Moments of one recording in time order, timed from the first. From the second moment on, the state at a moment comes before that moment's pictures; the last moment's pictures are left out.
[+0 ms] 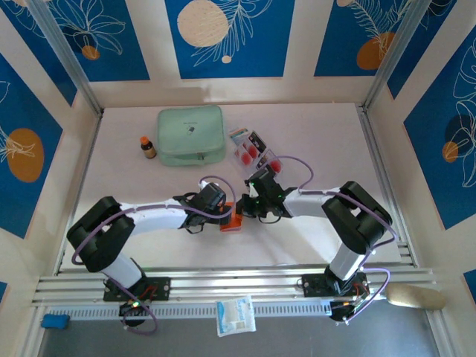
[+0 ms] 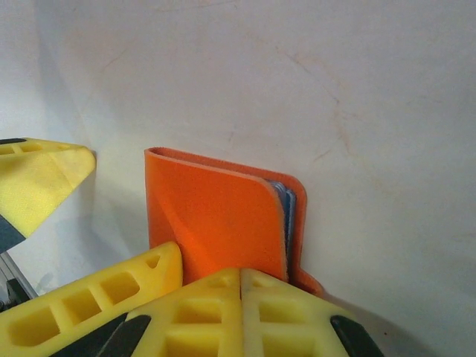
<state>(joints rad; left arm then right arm) -0.84 1.57 0.74 -0.26 -0.21 -0.61 0.72 1.68 0.74 0.02 -0.37 0.81</state>
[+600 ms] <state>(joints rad) -0.84 1.57 0.74 -0.26 -0.22 -0.61 0.78 1.65 0.64 0.19 -0.24 0.82</state>
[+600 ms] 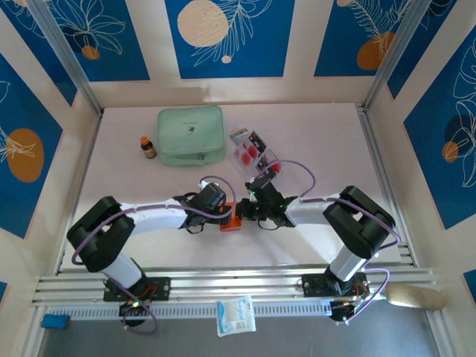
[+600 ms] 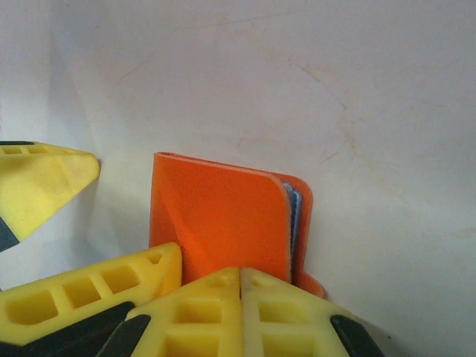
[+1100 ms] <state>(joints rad) -0.84 1.57 0.74 -0.26 -0.22 -0.62 0.85 1.63 0.58 0.28 -0.10 0.83</state>
